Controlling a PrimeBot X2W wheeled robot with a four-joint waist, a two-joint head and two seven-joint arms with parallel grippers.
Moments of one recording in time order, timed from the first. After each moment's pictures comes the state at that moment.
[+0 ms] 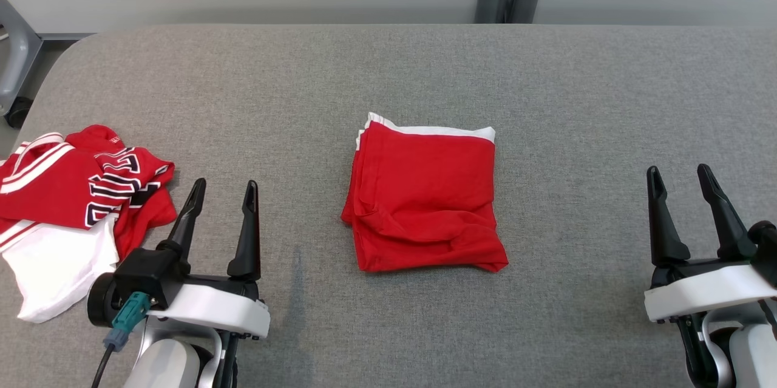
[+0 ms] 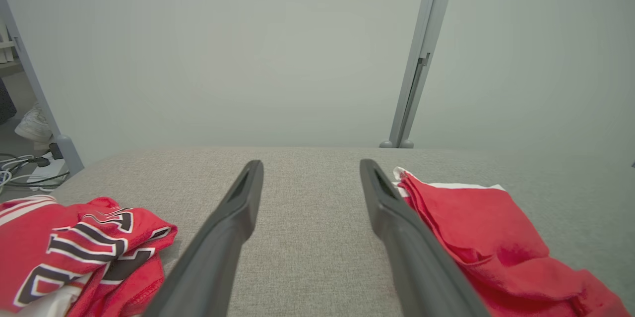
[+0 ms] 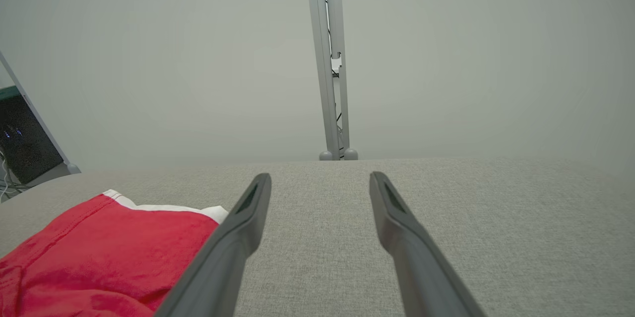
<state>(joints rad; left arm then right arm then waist) -0.17 0.18 -0.25 0.15 -0.37 0.12 -0.24 -0.18 -0.11 -0.03 0.16 0.25 0.13 -0.19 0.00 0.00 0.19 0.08</state>
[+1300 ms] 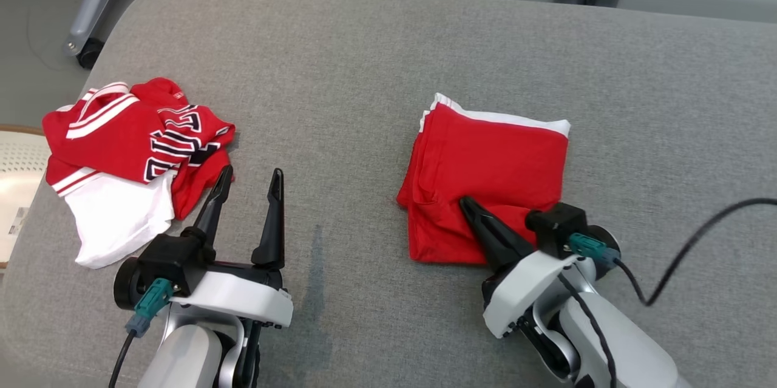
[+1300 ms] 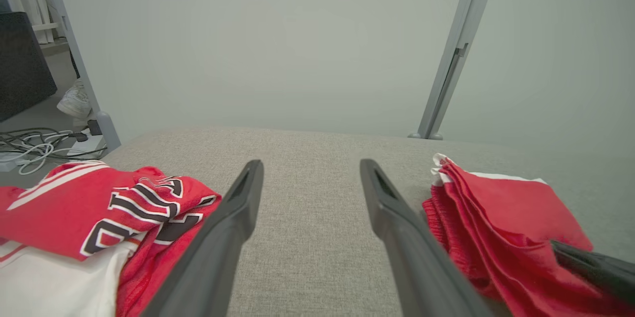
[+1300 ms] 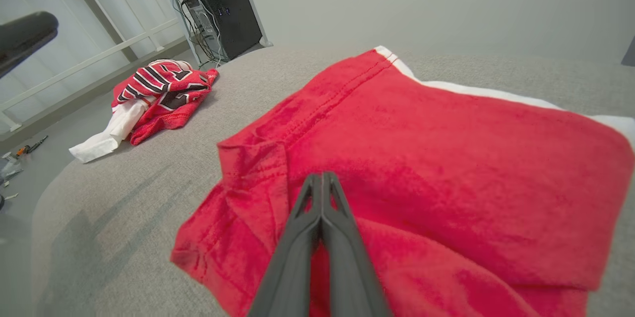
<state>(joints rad) -0.22 0.15 -0.30 0.16 -0.38 0.11 -0.25 -0.46 -0.07 0.55 0.53 0.39 0.13 -0.19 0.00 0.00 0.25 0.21</state>
